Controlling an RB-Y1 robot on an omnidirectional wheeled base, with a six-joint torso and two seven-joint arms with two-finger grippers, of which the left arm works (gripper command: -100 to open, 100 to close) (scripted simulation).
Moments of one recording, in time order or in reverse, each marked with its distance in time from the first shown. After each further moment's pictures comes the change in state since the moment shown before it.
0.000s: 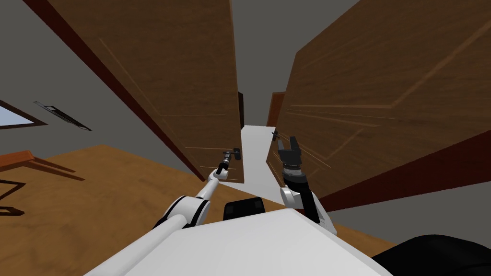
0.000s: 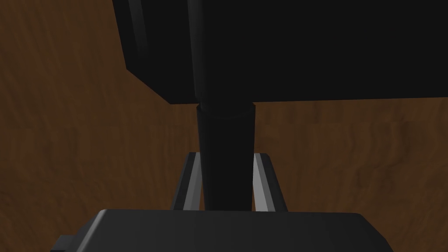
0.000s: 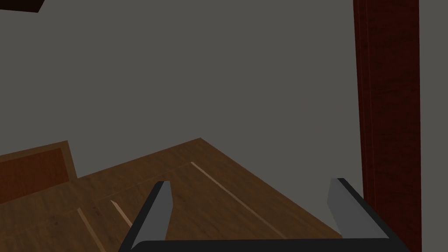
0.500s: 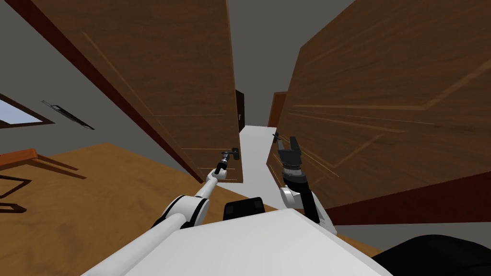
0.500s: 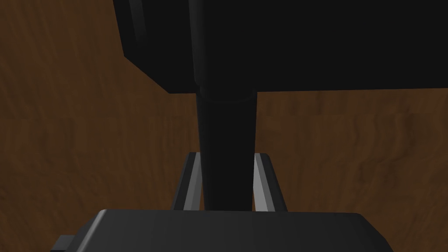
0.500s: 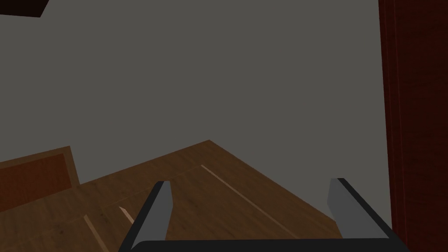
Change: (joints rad) arm -0.011 0.017 0.035 0.025 0.013 -0.012 -0.009
